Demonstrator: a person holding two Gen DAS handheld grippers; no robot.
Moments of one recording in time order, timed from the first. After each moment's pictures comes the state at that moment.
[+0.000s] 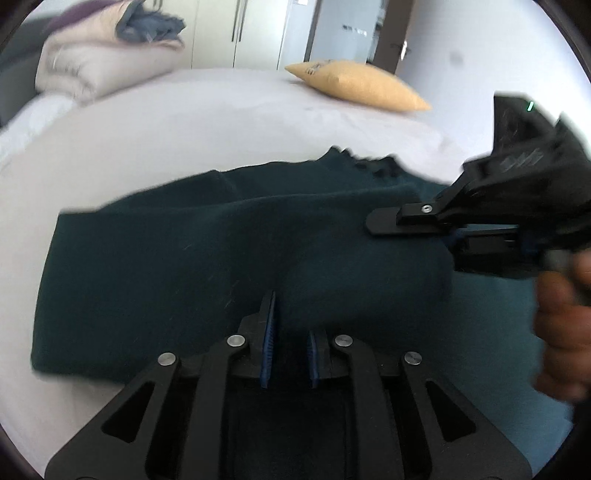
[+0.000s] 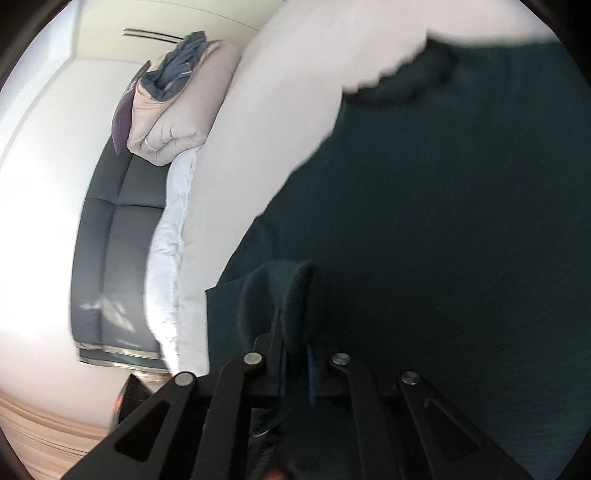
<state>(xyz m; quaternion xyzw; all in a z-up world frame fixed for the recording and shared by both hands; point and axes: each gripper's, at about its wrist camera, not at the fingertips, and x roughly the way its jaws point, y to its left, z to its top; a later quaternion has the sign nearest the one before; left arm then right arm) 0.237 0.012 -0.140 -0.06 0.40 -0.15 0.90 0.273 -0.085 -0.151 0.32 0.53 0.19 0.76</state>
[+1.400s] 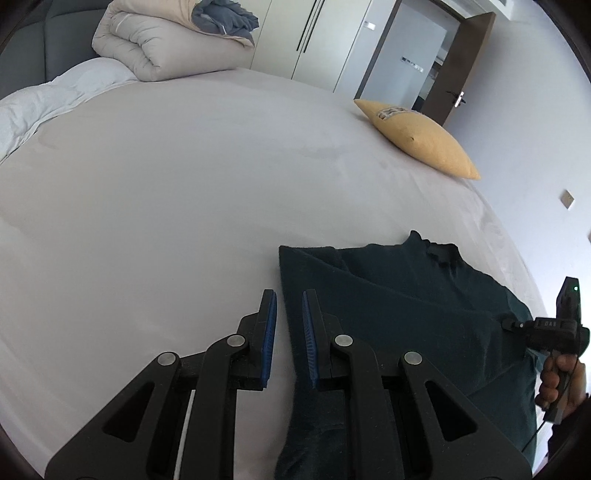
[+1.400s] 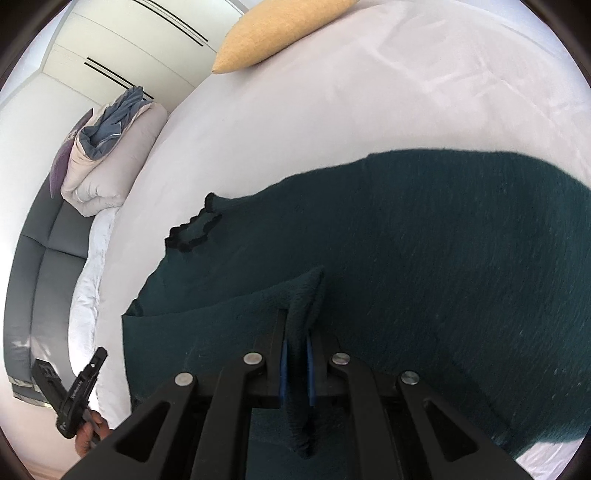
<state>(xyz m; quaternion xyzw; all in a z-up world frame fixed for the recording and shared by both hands) 0.294 0.116 -0.101 -0.13 0.40 -0.06 0.91 0.242 -0.261 -0.145 0.28 0.50 0.02 0.82</state>
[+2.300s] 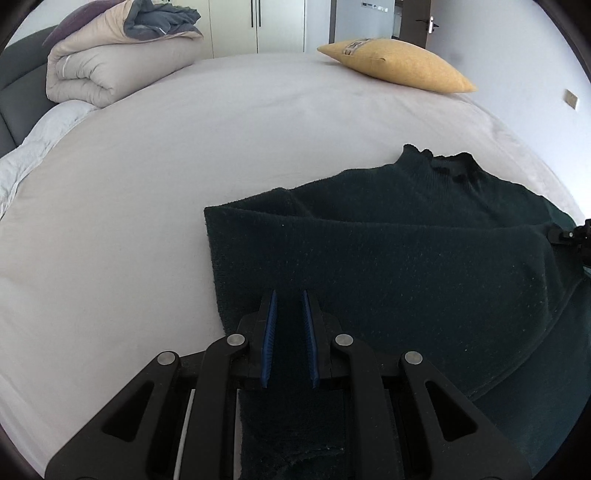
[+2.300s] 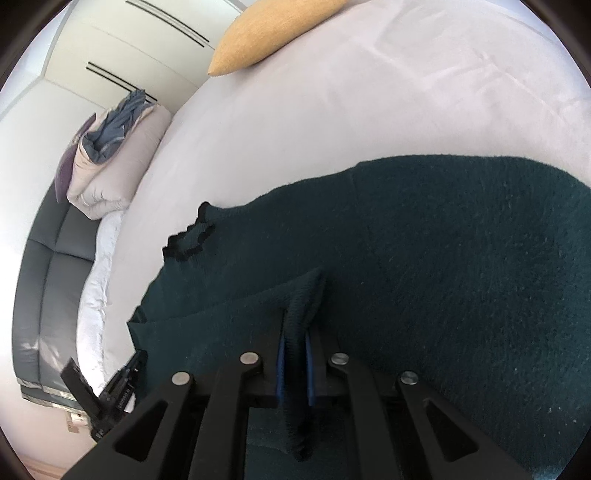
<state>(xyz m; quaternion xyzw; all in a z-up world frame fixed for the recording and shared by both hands) 0.309 0.039 -0.147 0.03 0.44 -0.06 0.90 0.246 -0.279 -0.151 0.30 0.50 0.05 0.81</state>
